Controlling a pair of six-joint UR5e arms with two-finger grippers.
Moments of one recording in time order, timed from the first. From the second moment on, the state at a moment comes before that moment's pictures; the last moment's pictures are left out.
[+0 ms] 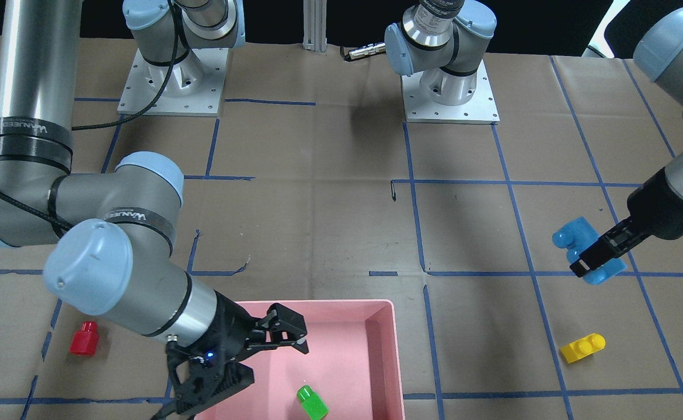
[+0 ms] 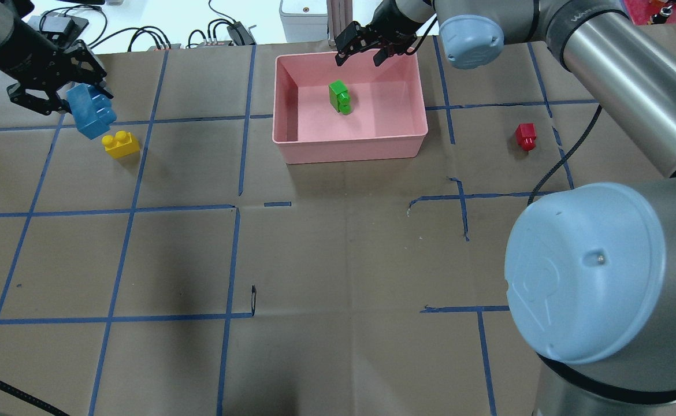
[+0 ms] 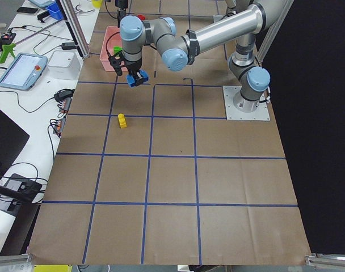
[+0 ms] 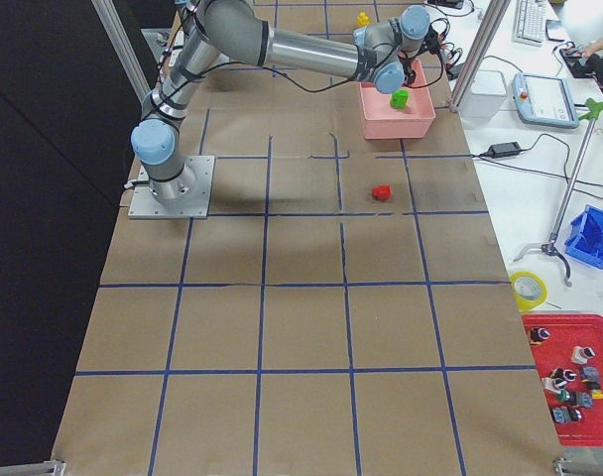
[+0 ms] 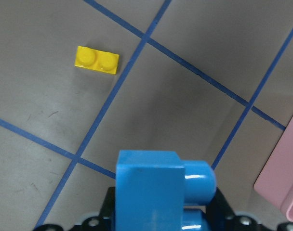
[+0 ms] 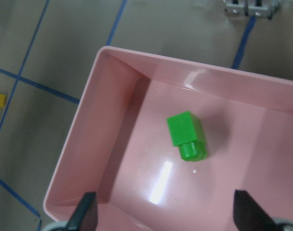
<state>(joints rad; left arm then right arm) -1.25 -1.84 -1.43 -1.38 1.39 -0.15 1.65 -0.94 1.18 -2.05 -1.07 -0.18</state>
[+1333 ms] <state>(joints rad) -1.76 -2.29 -0.91 -1.44 1.53 -0.21 1.31 -1.08 1.65 -2.35 -1.50 -0.44</state>
